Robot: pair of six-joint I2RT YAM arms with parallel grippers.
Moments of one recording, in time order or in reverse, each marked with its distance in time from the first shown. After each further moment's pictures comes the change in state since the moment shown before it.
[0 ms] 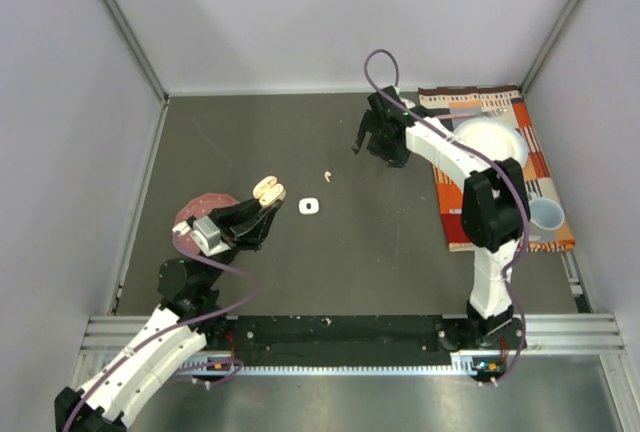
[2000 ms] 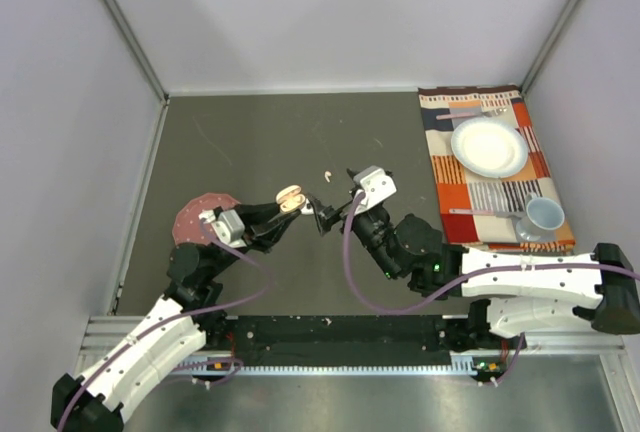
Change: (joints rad) left arm 0.000 0.124 0.050 -0.084 0.190 0.042; right arm 0.893 -0.841 -0.822 1.229 0.584 -0.938
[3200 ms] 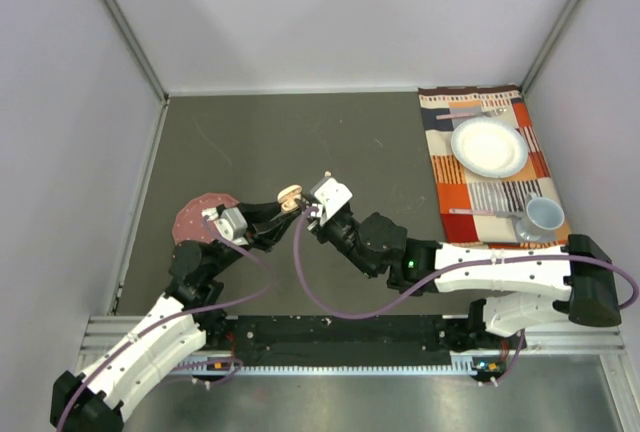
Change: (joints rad) left arm 0.001 0.019 0.000 -0.005 0.002 0.000; right arm 0.000 0.152 0.071 -0.066 -0.147 -0.029
